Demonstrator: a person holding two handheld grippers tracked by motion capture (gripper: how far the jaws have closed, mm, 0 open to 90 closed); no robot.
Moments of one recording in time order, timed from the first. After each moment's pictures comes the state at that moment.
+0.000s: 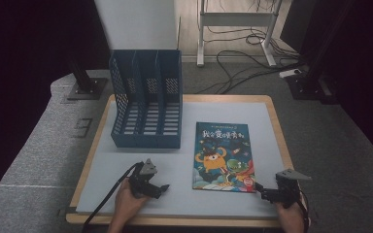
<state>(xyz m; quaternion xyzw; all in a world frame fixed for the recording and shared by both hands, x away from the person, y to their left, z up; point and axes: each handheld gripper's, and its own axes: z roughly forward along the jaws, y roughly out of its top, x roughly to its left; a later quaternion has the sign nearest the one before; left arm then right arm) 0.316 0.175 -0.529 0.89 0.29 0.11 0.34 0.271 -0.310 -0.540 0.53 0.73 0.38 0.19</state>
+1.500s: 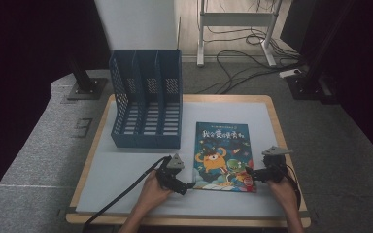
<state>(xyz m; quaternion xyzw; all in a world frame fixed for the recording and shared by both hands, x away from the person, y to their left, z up) 0.334 0.090 -0.520 0.89 0.23 0.07 0.38 0.341 -0.286 -0.518 0.46 0.79 0.35 0.19</state>
